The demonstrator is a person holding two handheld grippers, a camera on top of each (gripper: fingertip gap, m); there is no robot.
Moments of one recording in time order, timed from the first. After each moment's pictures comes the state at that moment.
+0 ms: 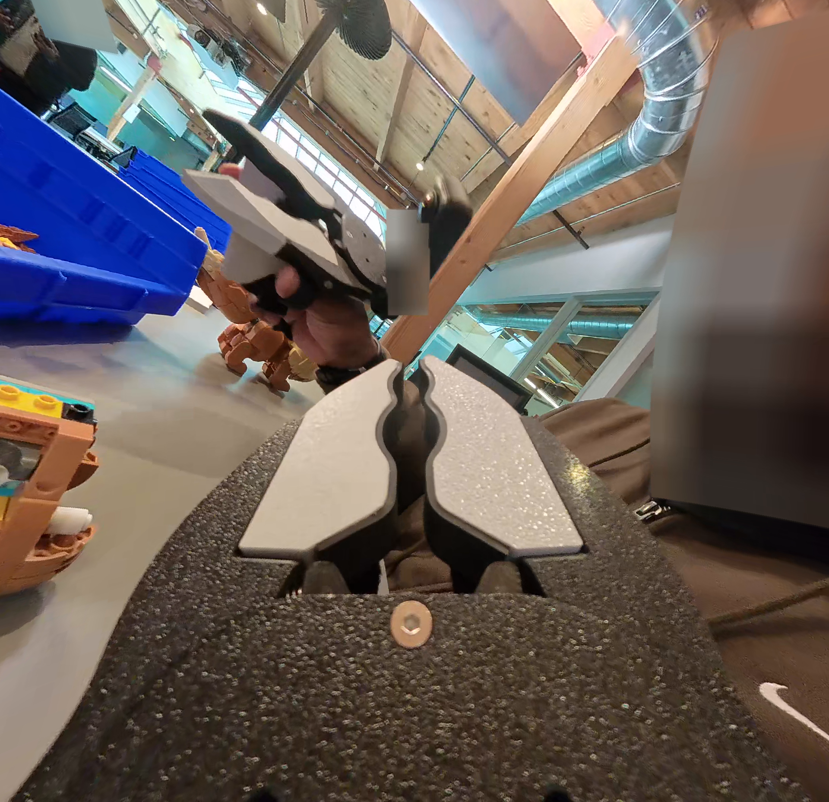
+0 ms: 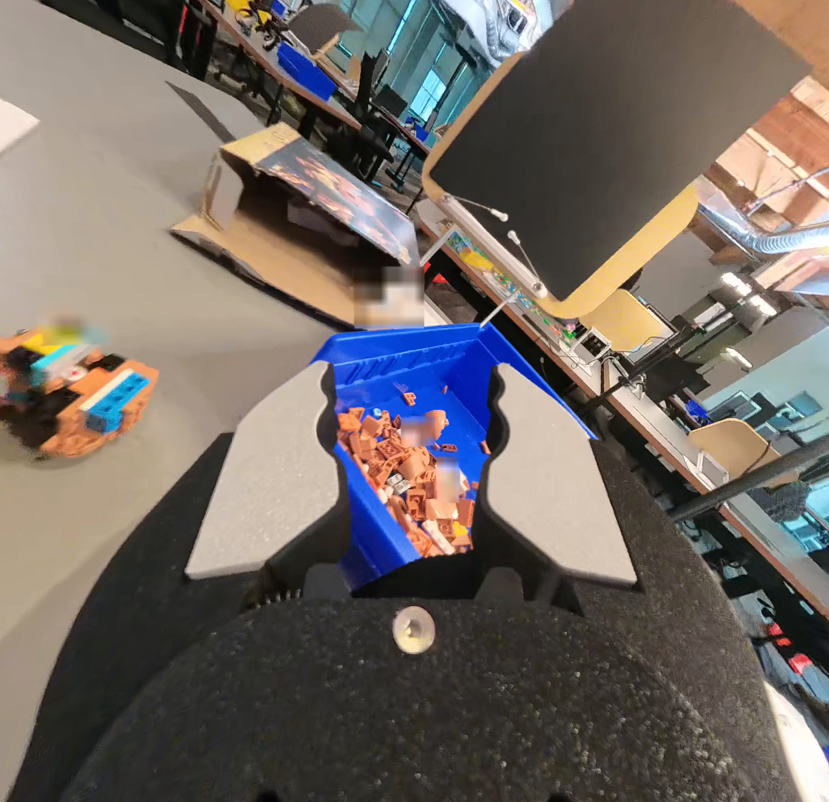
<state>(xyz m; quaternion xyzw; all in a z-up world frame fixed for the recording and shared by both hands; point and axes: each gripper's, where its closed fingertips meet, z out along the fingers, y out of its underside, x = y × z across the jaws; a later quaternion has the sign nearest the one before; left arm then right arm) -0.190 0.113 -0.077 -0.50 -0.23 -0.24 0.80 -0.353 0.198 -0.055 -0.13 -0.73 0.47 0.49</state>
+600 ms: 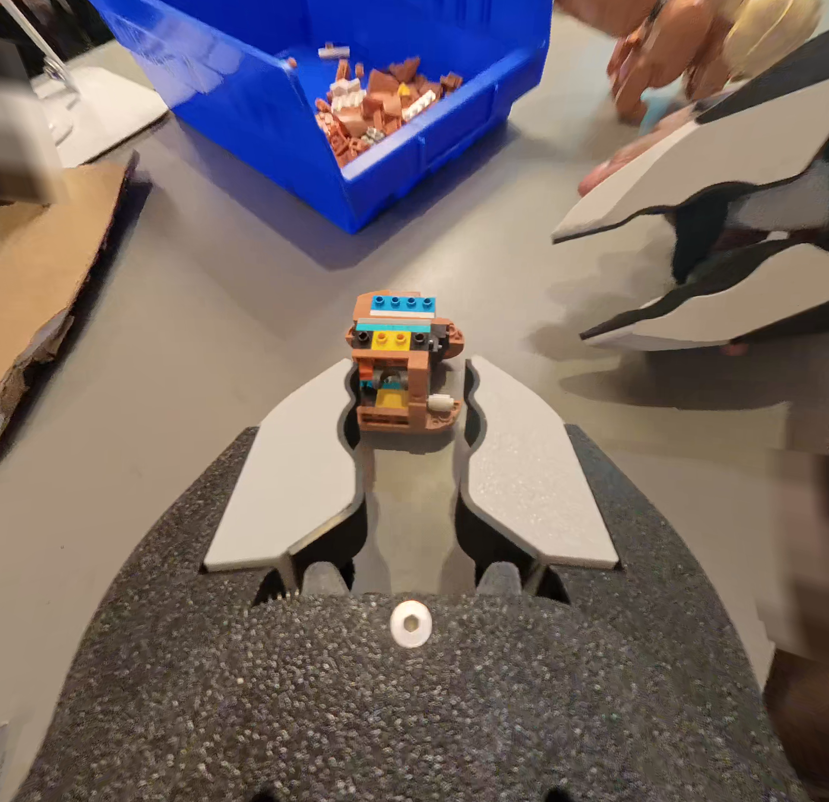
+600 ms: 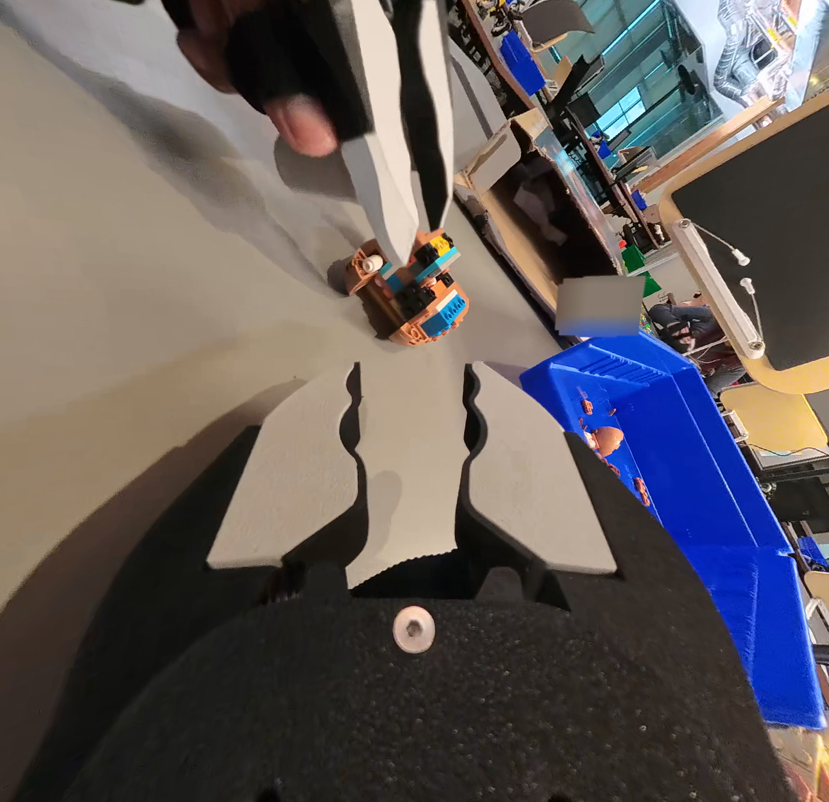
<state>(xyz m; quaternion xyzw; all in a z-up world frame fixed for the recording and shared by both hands) -0.269 0.083 -0.163 -0.82 -0.29 0.19 0.45 -0.240 0.148 -0.162 0.04 -0.82 0.43 0.39</state>
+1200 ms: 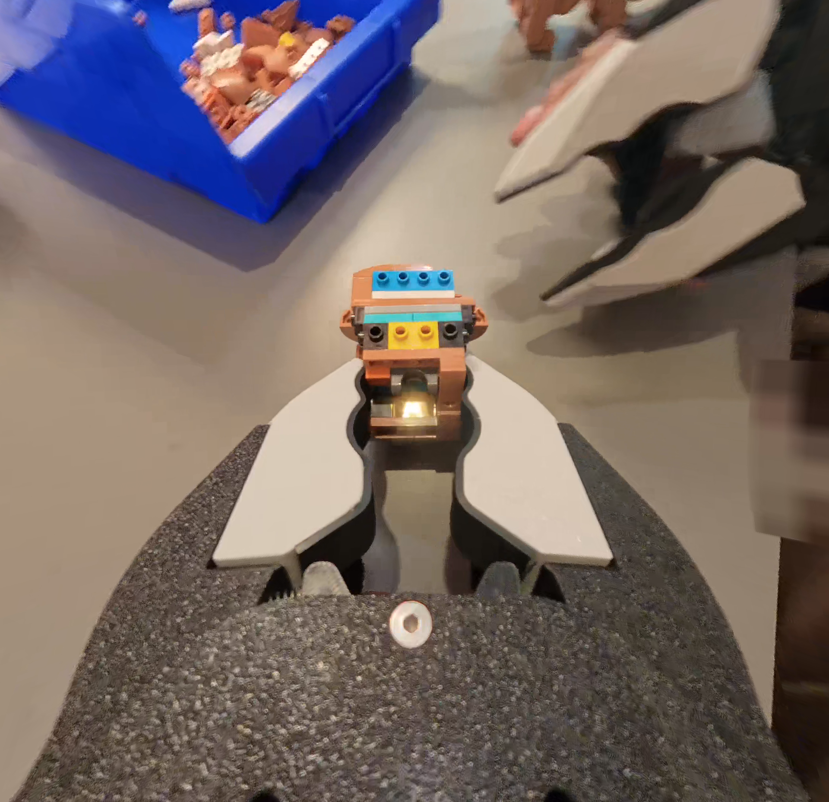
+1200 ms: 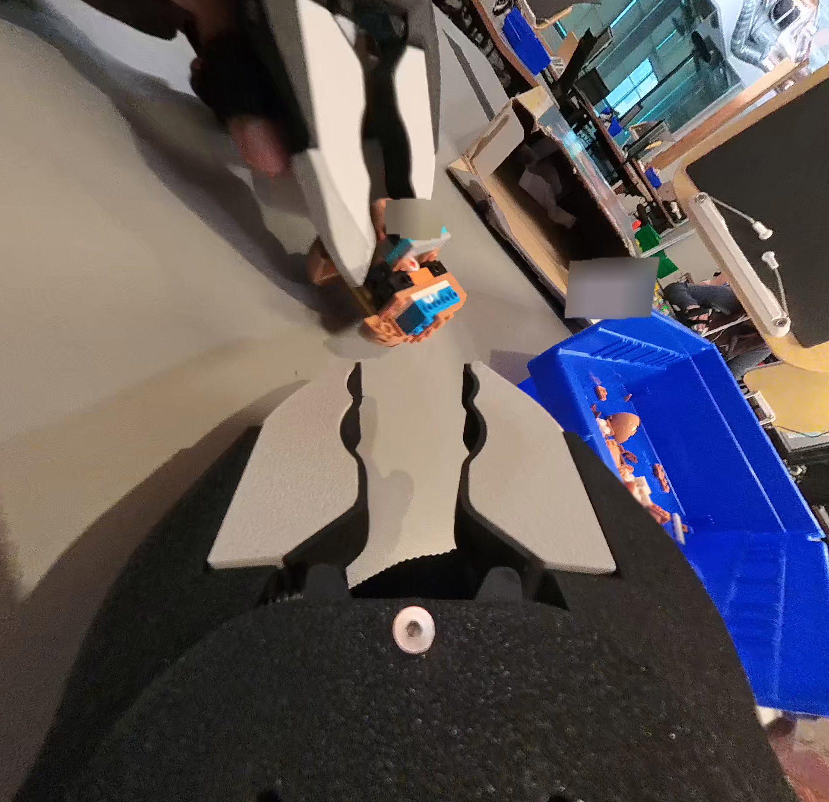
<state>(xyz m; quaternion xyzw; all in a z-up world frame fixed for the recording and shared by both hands) -0.259 0.101 -0.183 -0.87 -0.19 0.11 0.44 -0.241 0.150 -0.166 0.02 -0.82 0.43 0.37</state>
